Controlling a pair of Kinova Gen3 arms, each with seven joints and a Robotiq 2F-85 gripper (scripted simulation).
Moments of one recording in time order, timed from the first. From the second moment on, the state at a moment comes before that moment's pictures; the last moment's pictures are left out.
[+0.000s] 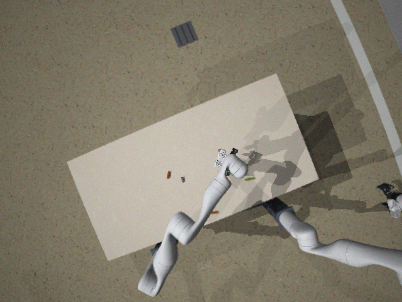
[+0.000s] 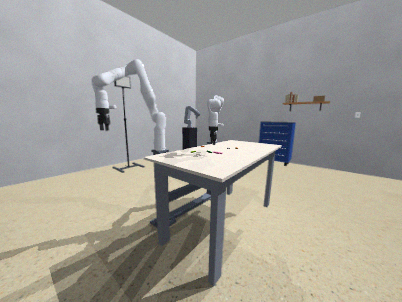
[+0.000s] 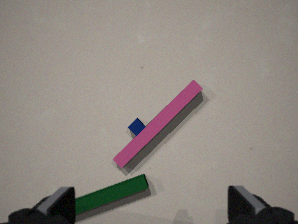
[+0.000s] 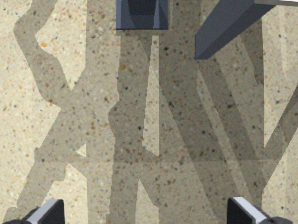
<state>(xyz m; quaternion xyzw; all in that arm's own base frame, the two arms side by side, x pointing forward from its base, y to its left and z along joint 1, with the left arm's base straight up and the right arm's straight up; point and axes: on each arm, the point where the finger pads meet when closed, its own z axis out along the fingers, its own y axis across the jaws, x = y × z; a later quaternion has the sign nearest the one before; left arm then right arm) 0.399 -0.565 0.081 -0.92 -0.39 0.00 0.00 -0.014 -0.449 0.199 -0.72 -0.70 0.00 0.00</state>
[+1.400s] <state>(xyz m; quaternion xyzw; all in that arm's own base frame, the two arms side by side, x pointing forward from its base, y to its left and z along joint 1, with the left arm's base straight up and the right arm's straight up) 0.432 -0.482 0.115 -0.87 -0.50 0.00 0.01 -0.014 -0.449 0.199 -0.72 -0.70 0.00 0.00</state>
